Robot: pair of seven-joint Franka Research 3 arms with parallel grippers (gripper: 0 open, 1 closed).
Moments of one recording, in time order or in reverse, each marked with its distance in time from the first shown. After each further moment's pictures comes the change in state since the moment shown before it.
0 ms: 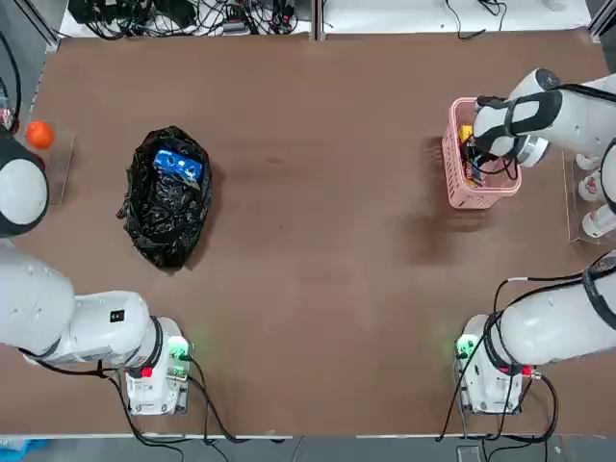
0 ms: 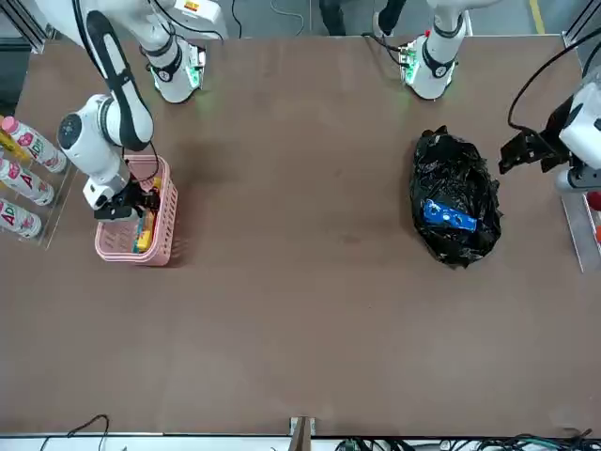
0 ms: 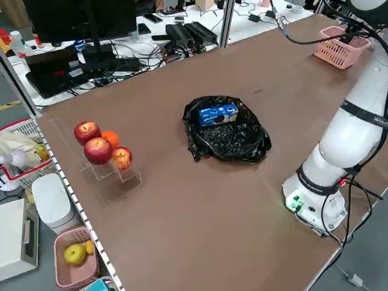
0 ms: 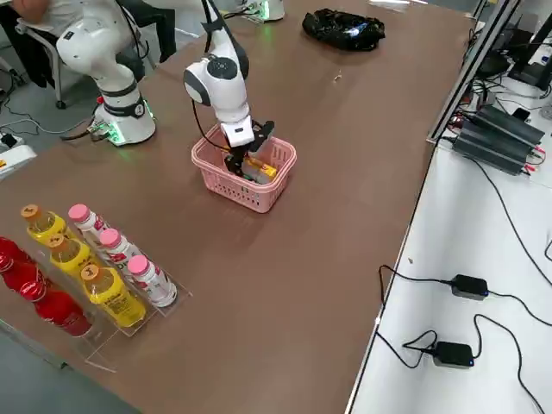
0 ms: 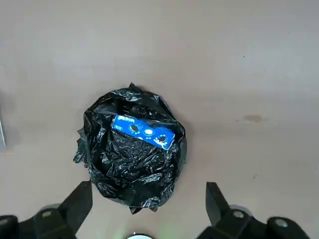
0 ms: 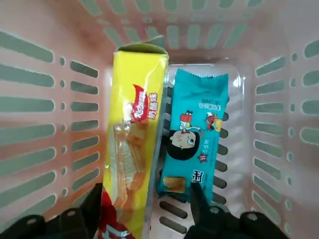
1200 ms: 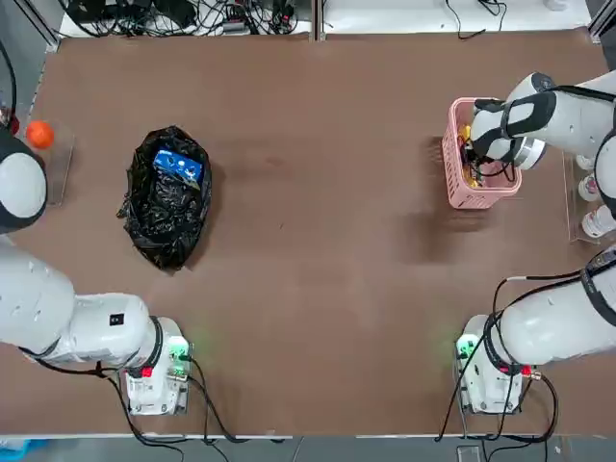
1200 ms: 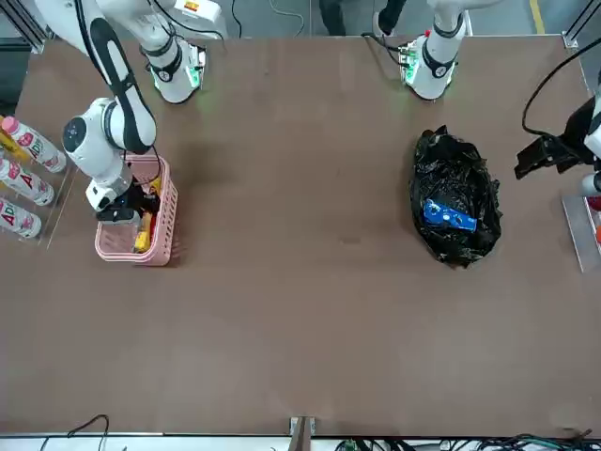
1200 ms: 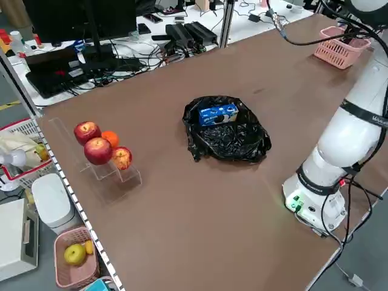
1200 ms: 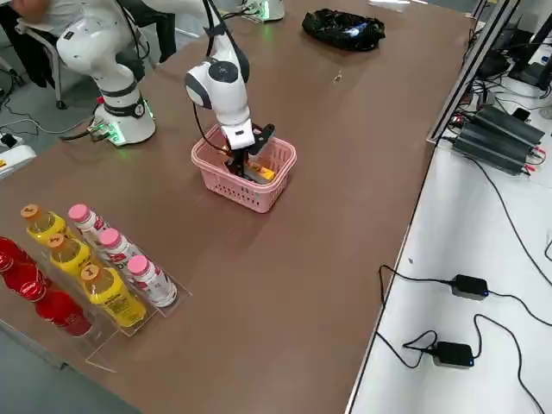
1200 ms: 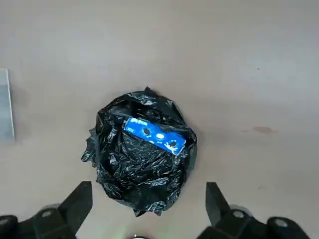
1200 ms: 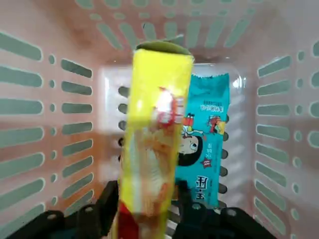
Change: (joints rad) left arm -0.081 0.004 0.151 0.013 0.000 0.009 -0.007; right arm 0.002 0.029 0.005 0.001 0.003 0.034 0.000
